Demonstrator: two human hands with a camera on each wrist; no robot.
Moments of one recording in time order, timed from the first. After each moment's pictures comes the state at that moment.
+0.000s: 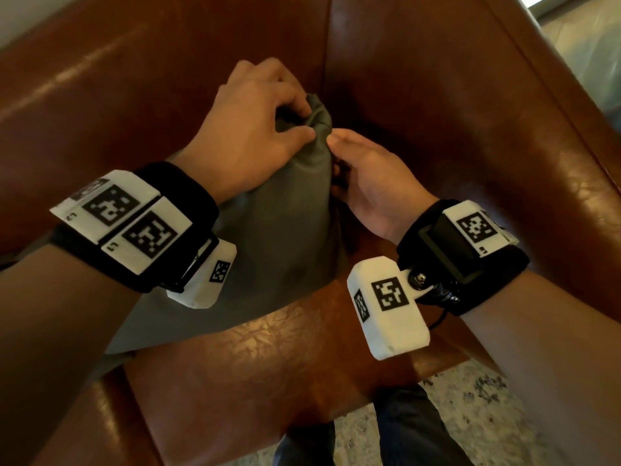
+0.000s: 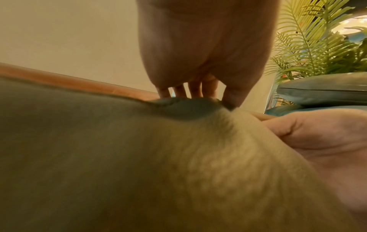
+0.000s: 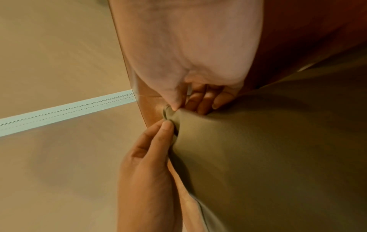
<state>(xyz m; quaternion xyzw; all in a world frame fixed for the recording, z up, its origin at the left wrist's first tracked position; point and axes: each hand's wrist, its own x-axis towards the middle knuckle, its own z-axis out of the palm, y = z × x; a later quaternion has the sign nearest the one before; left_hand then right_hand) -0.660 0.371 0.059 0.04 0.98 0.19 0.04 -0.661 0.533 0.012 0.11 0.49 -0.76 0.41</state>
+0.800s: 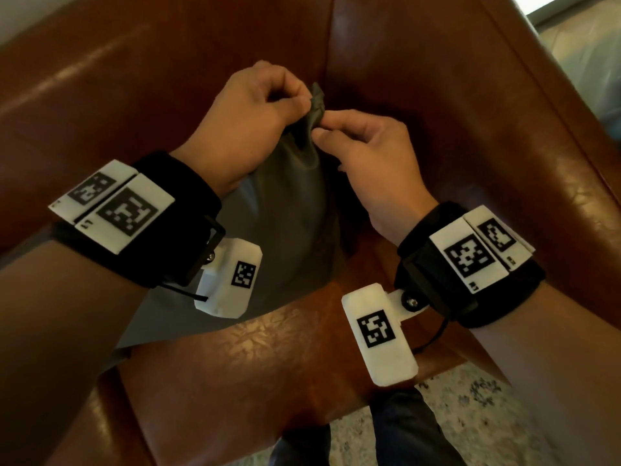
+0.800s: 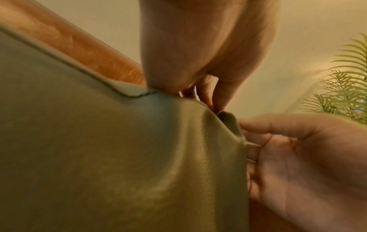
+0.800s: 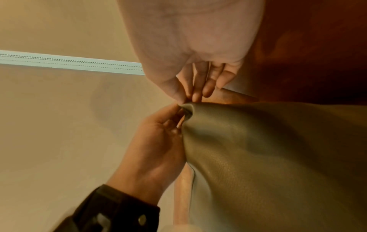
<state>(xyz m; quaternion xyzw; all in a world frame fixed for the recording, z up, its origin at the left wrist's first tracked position) -0.664 0.381 0.061 -0.14 0.88 0.45 0.07 -0.661 0.529 0.035 0.01 0.68 -0.70 0.23</state>
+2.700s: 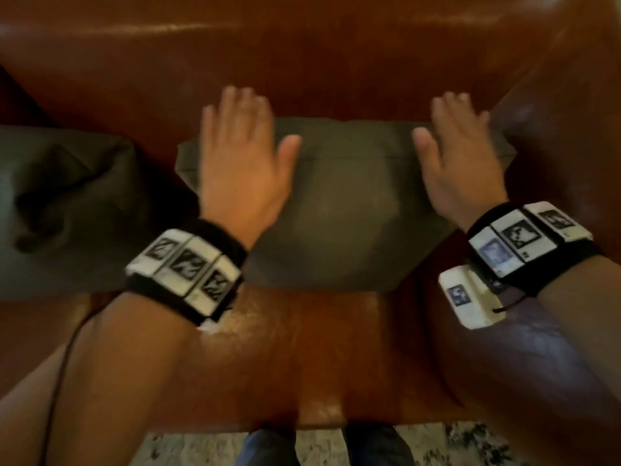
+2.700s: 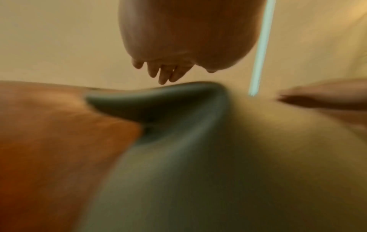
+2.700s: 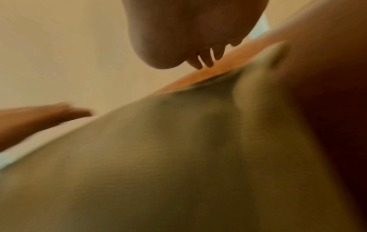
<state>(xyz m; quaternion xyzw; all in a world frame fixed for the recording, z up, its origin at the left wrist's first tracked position) -0.487 0.252 0.041 -0.29 0.96 0.04 -0.04 -0.665 0.451 0.023 -0.35 0.93 -0.15 0.06</state>
